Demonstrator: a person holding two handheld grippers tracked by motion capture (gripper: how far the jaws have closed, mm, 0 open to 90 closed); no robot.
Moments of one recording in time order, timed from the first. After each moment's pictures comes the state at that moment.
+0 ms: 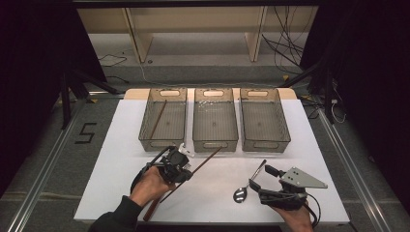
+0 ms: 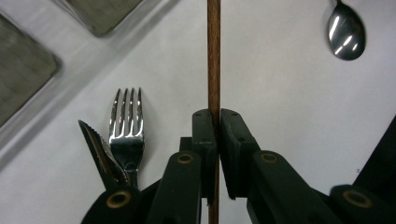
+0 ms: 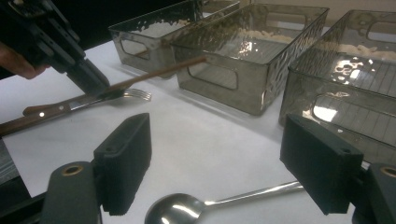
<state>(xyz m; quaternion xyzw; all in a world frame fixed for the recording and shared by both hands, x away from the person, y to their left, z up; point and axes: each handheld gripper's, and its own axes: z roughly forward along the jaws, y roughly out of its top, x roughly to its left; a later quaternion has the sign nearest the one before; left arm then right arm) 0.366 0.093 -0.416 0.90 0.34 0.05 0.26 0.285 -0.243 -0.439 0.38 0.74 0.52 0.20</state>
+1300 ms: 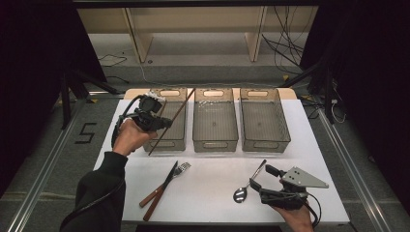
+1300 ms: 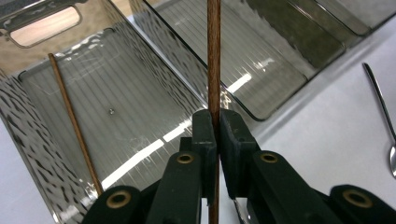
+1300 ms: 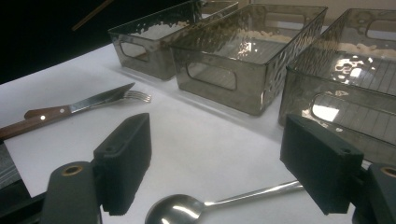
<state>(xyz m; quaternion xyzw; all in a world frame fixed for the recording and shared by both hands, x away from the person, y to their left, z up) 0.464 0.159 -0.337 0.83 0.43 0.12 0.33 0.286 -0.245 -0.439 0.38 0.74 0.52 0.20</state>
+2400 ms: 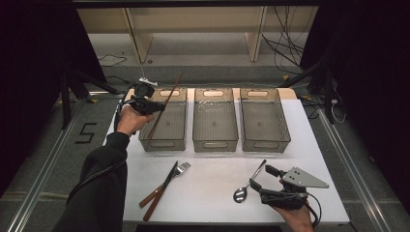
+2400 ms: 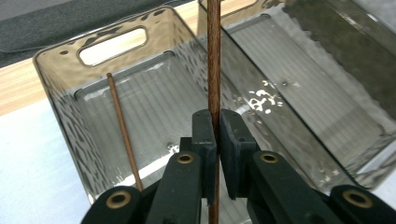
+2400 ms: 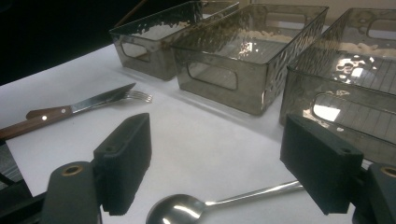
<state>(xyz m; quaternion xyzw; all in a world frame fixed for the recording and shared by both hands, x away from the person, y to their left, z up) 0.531 0.186 -0.360 0.80 0.47 0.15 0.34 0.285 -0.245 -0.439 0.38 0.74 0.52 0.20</state>
